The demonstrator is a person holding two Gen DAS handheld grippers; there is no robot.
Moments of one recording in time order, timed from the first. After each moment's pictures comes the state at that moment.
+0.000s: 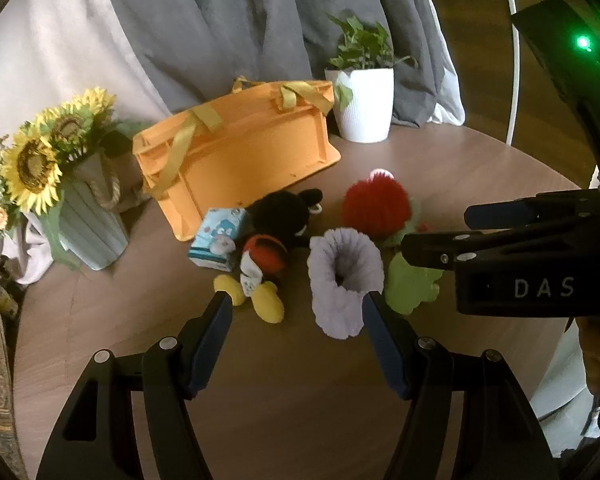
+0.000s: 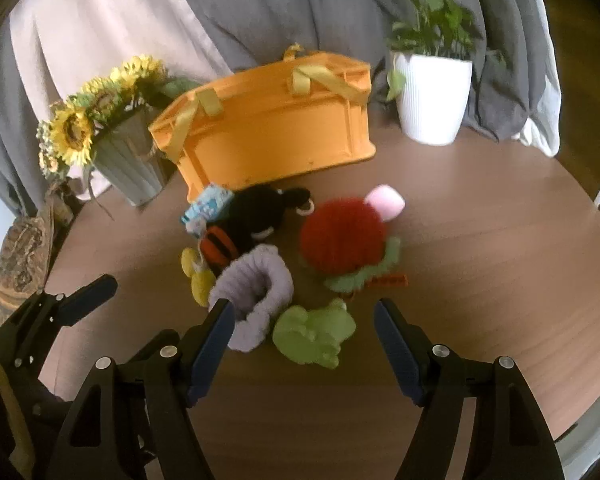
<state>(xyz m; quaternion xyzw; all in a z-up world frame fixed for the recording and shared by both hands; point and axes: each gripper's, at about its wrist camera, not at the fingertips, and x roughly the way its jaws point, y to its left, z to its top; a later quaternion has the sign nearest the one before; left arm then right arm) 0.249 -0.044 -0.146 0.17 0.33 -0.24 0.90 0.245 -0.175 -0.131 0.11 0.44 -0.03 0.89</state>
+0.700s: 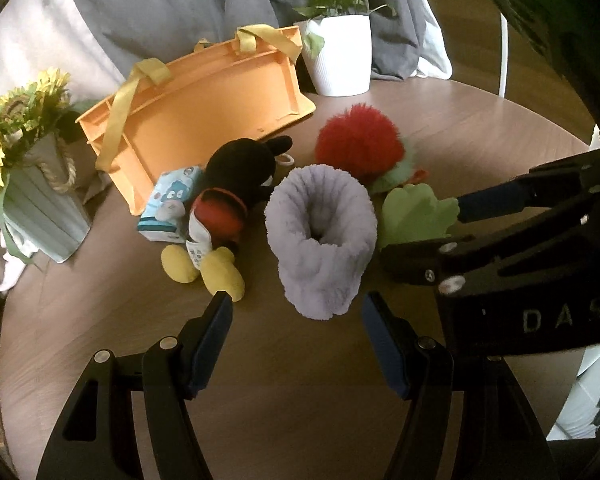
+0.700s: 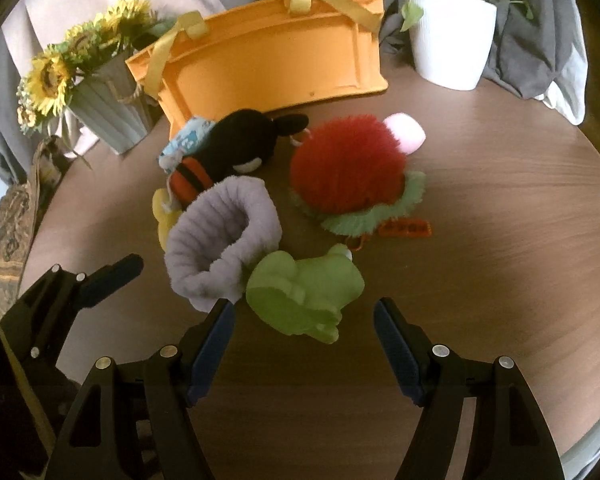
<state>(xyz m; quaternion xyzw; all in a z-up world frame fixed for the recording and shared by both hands) 0.264 -0.067 -0.204 0.21 0.36 -0.27 0.87 0.260 -0.176 -0.186 0.11 0.51 0.00 0.85</state>
